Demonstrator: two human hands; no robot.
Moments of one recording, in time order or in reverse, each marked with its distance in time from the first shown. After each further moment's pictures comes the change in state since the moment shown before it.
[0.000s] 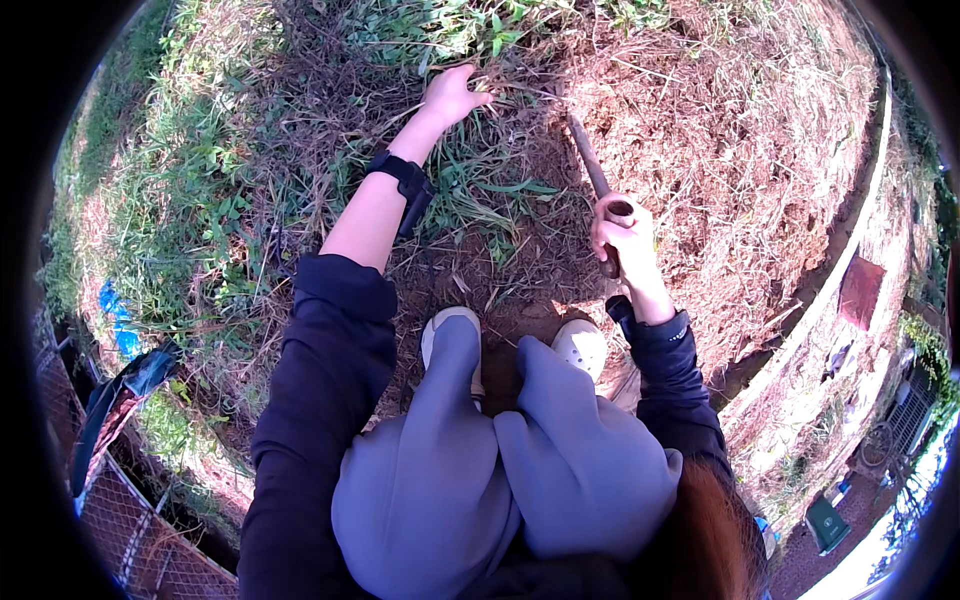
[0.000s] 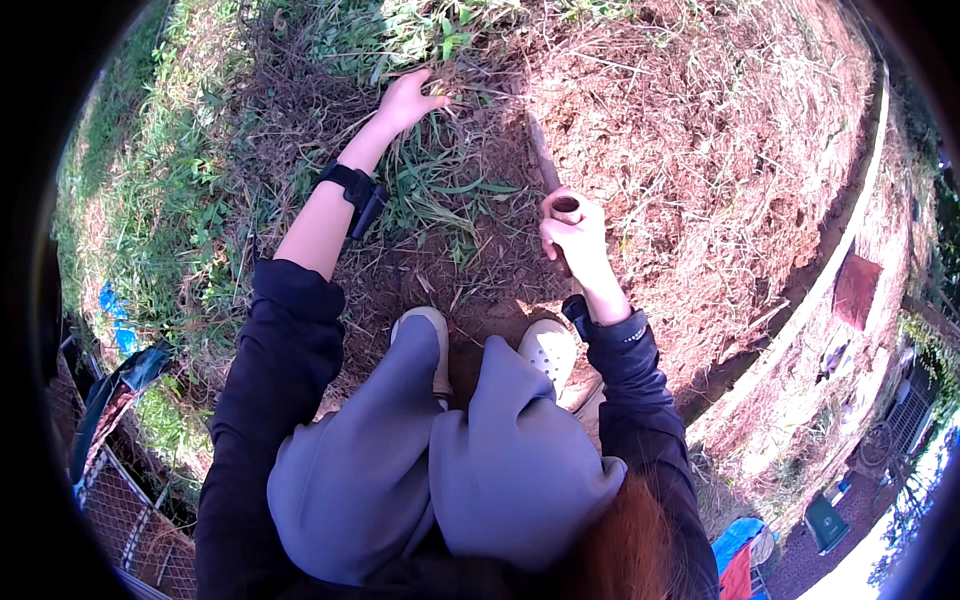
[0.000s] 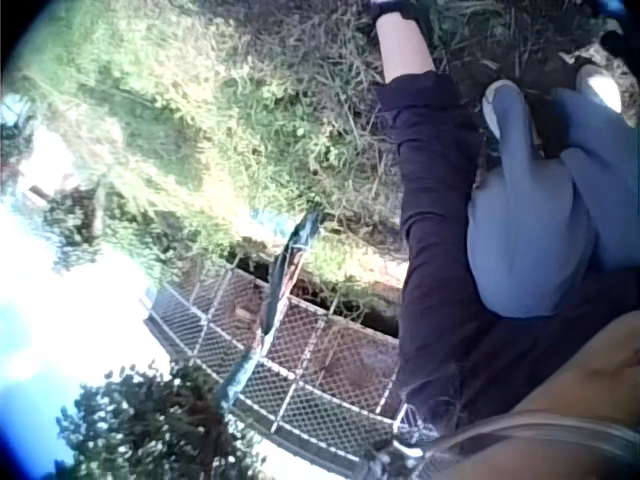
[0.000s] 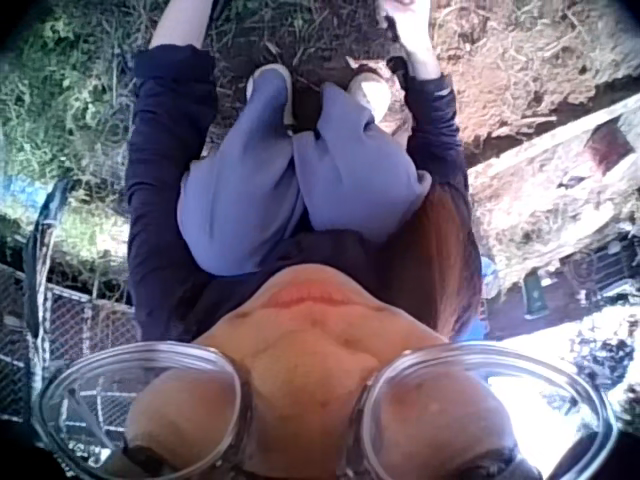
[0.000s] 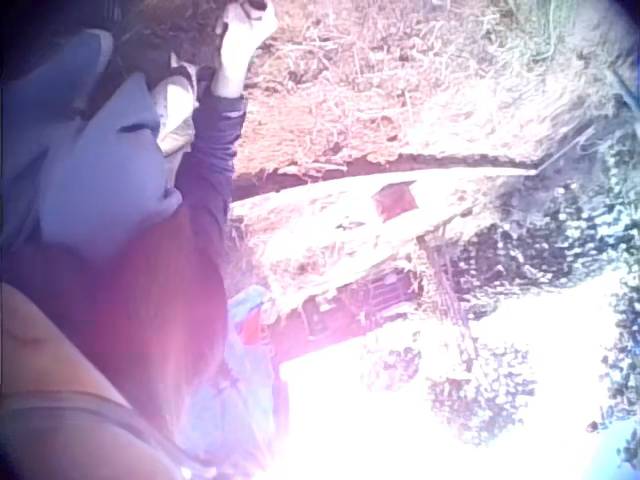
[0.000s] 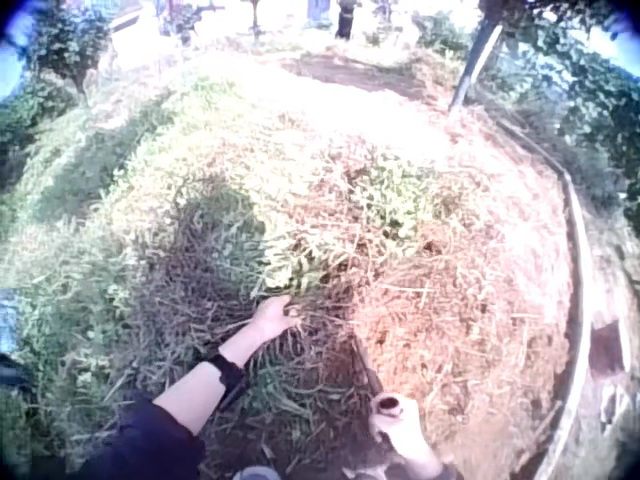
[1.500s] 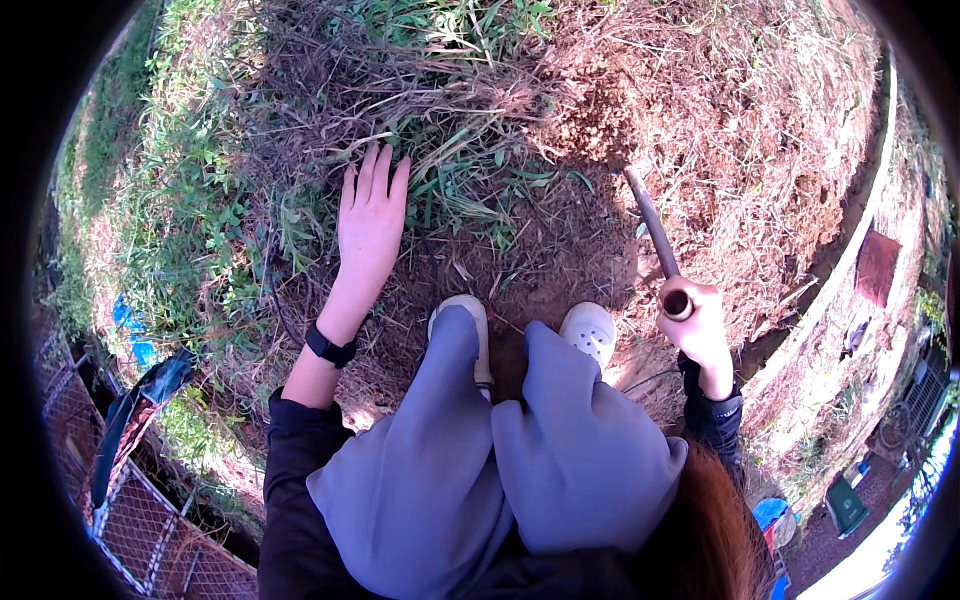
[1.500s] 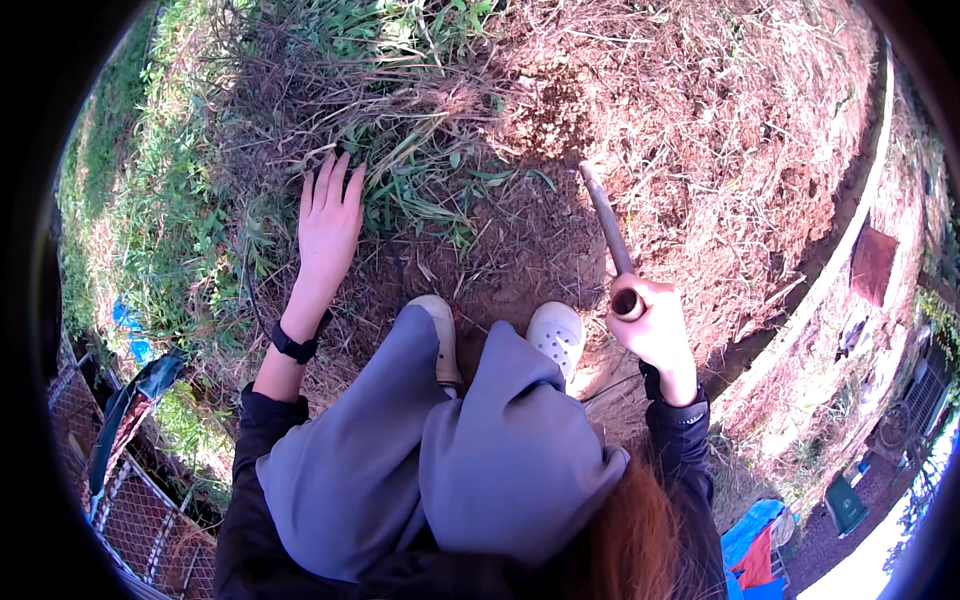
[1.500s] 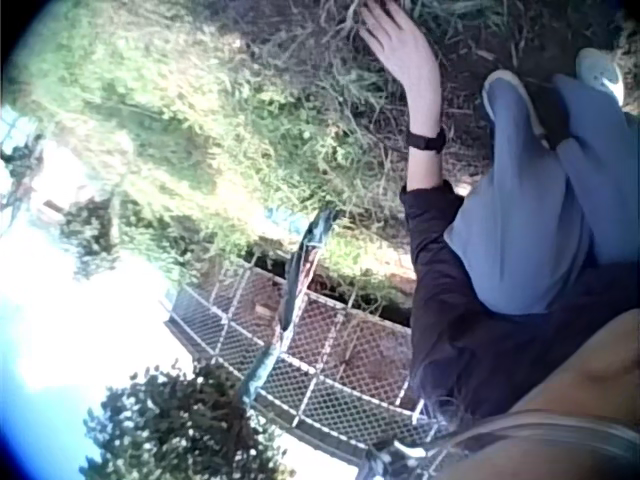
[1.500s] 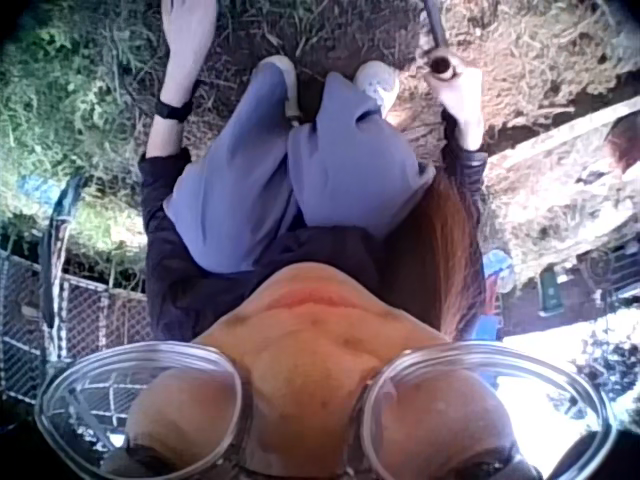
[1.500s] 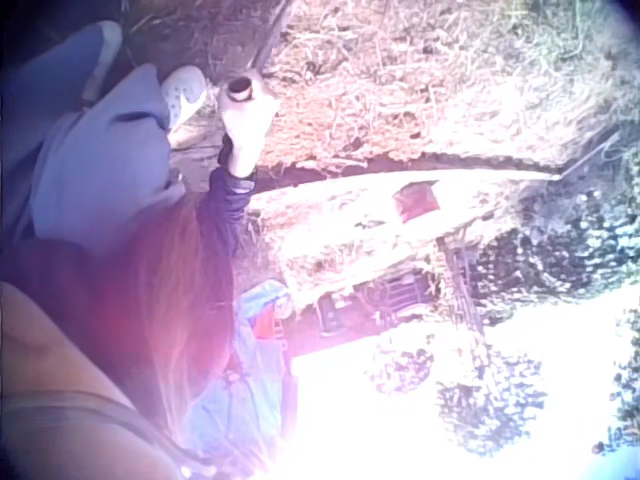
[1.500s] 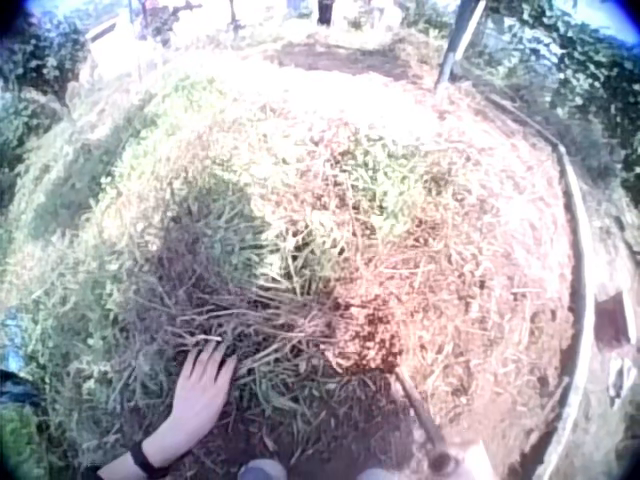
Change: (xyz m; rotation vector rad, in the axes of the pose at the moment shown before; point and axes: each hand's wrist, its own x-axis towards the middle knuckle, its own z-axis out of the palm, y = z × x) left_hand -0.198 0.019 -0.050 0.808 0.140 0.212; right_hand -0.114 -0.047 -0.046 -0.849 0.023 -0.040
